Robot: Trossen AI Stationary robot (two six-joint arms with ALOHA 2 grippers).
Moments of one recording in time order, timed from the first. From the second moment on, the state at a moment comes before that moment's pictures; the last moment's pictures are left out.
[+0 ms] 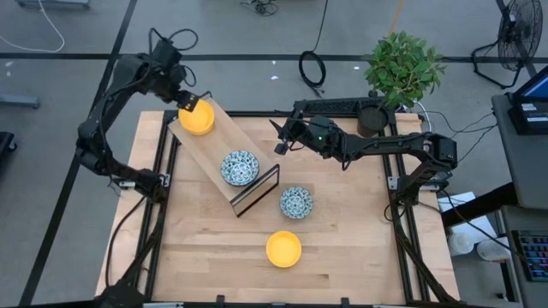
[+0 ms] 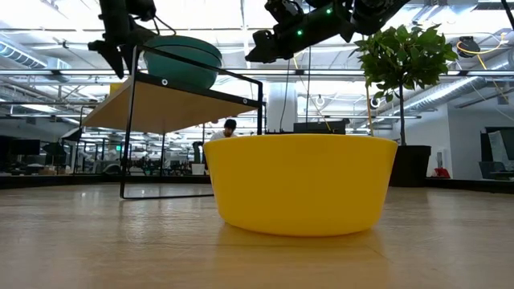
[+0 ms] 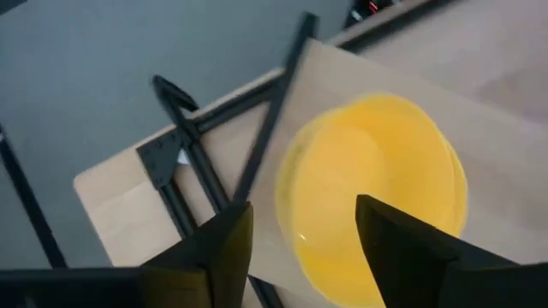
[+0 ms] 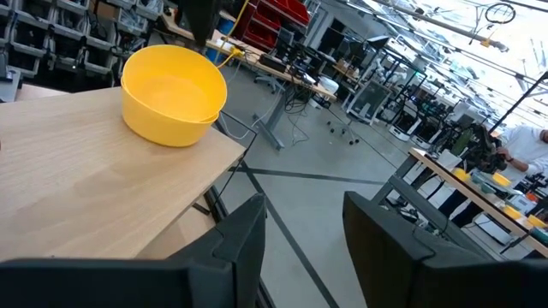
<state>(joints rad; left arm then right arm) 1.06 1.40 1.64 -1.42 -0.04 -0.02 -0.23 1.62 1.11 0.46 0.41 -0.46</state>
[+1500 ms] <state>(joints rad) 0.94 1.29 1.46 -1.24 -0.08 0.04 -0.21 1.56 1.10 0.36 0.42 -0.47</state>
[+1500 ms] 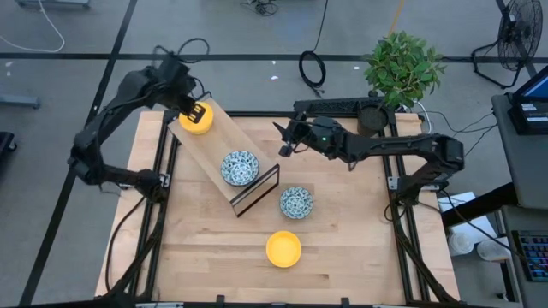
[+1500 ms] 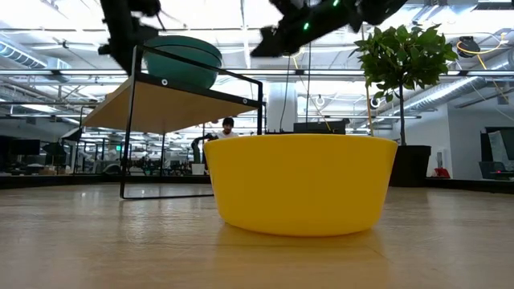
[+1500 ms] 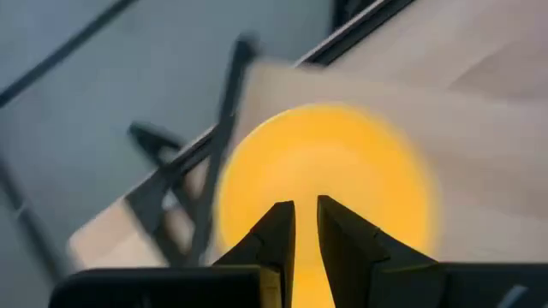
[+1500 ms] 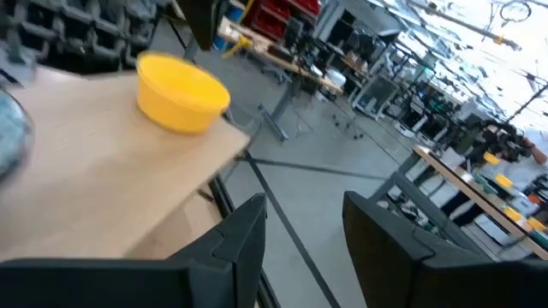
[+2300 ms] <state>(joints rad) 0.08 0.77 1.04 -0.53 0.16 -0.06 0.38 1.21 1.11 -0.22 0.34 -0.03</state>
